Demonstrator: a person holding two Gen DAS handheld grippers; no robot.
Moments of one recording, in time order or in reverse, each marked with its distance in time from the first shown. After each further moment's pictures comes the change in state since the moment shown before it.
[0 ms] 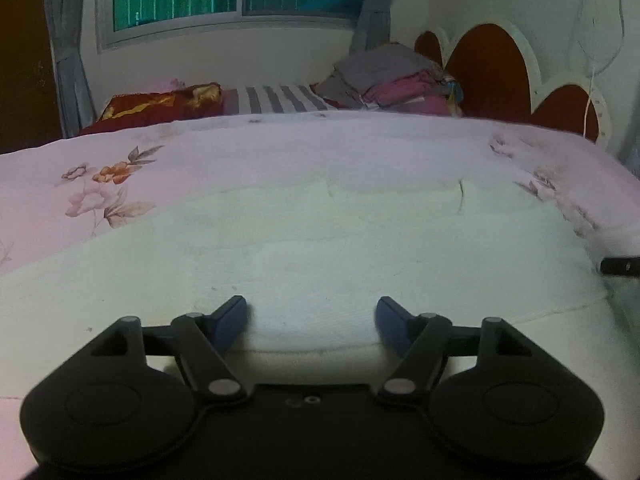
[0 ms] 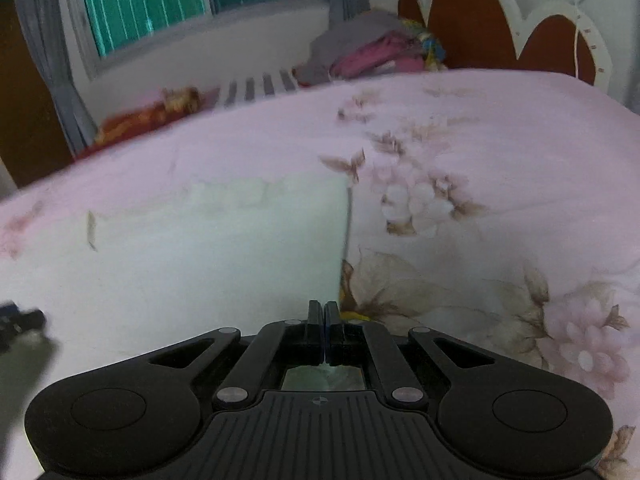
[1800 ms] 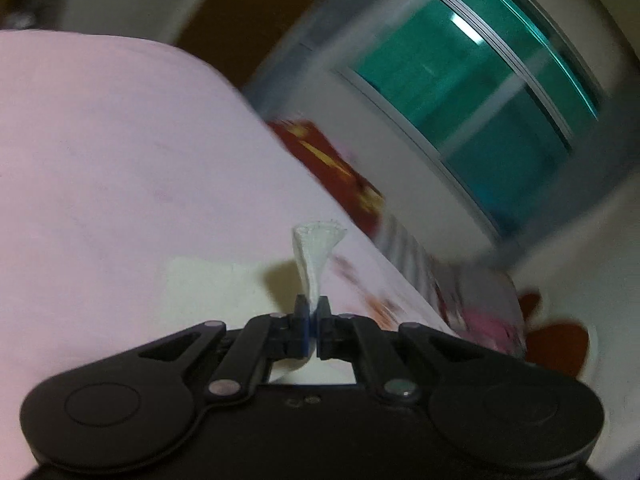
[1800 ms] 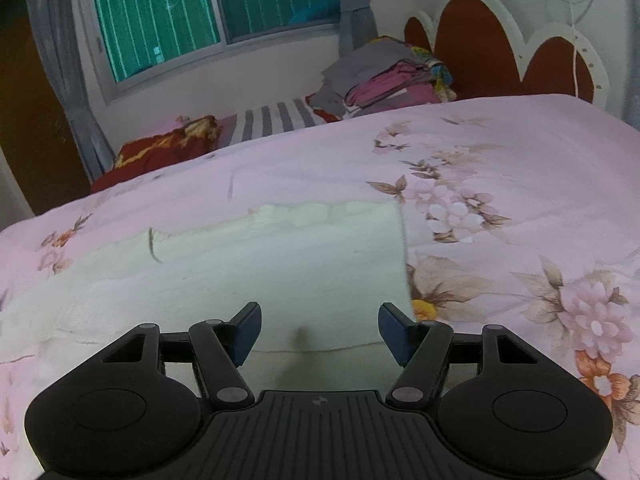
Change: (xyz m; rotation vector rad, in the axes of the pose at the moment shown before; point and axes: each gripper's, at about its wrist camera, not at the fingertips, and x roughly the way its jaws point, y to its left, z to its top) left arm -0.059 0.242 0.011 -0.833 -0.311 0.040; right arm -0.030 0.047 -0.012 0.014 -0.069 0.017
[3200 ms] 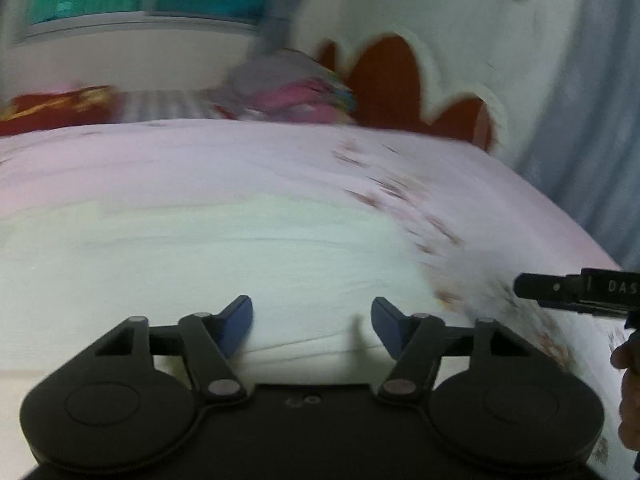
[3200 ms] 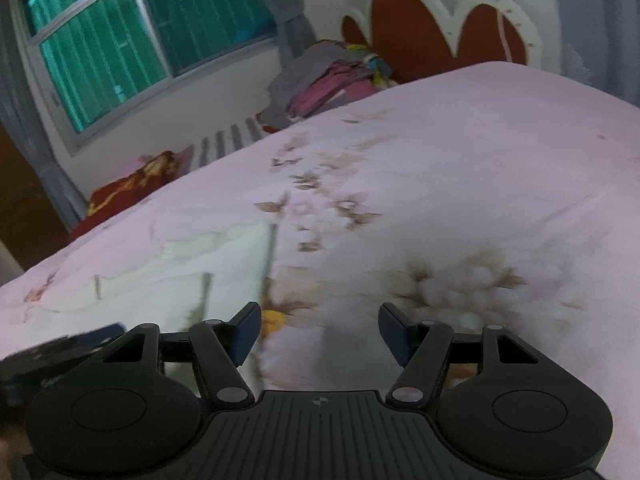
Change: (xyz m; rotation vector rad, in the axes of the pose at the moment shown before) left arm -0.004 -0.221 -0.260 0.736 0.370 -0.330; right arm -0.045 -0.111 0.009 0.167 -0.024 -0.010
